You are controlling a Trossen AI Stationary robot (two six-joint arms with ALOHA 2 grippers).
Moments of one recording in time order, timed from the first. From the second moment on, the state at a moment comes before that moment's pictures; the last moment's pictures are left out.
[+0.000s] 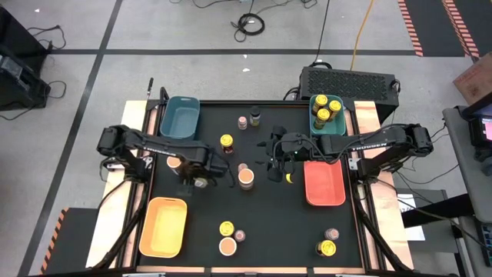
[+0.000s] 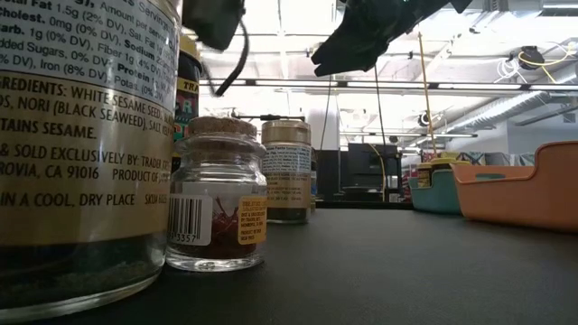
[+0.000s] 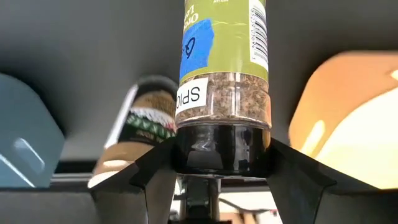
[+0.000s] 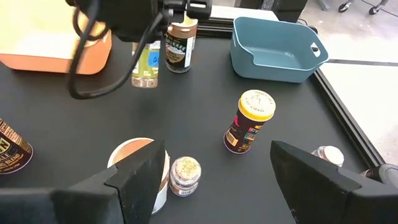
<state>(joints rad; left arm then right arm) -0.09 1.70 1.30 -1.57 0.05 -0.03 0.01 1.41 1.02 -0.14 0.18 -0.02</state>
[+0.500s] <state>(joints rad) -0.09 1.70 1.23 -1.57 0.05 -0.02 0.01 1.41 1.02 -0.13 0.18 -0.01</state>
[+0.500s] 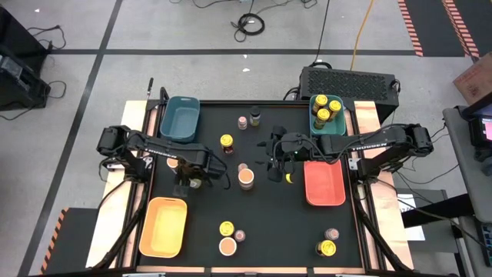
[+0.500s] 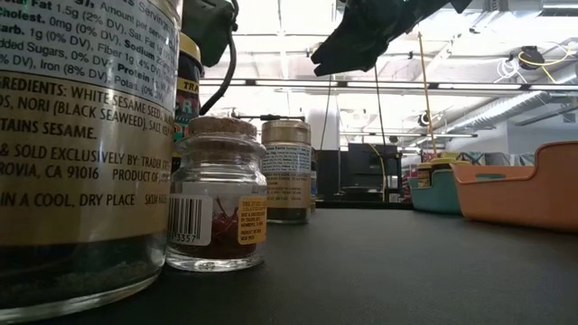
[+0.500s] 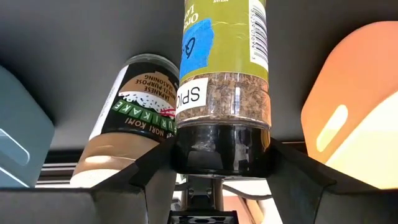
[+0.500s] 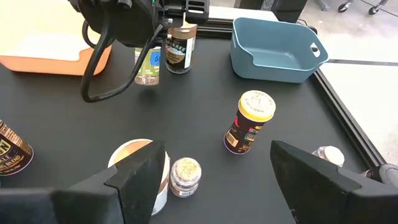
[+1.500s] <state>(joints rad) -0.08 1.67 1.09 -1.57 0.12 -0.04 0.01 1.41 1.02 -0.12 0.18 -0.03</state>
